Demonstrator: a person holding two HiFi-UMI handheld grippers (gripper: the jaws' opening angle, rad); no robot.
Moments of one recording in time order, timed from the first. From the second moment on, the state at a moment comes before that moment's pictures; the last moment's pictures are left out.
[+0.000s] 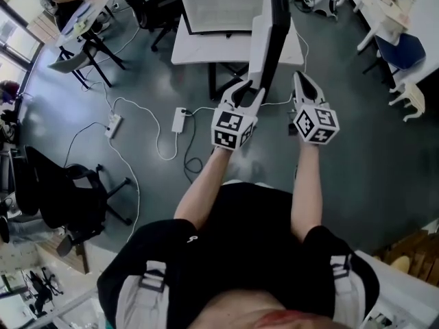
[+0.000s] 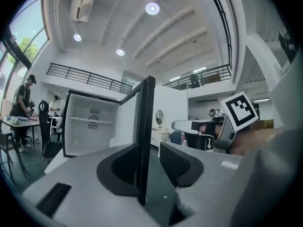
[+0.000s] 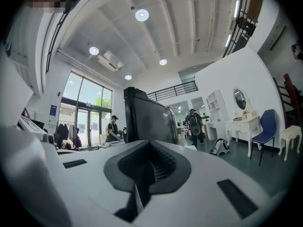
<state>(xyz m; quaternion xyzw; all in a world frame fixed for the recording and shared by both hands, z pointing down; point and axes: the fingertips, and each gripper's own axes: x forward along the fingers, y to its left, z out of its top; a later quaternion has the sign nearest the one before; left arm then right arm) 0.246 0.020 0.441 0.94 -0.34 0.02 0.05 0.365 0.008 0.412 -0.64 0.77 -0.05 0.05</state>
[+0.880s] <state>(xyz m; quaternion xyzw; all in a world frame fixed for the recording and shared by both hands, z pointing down) 0.297 -0.040 0.426 0.93 -0.38 0.04 0.00 0.327 -0.059 0.324 -0.51 0.86 0.07 -0.01</state>
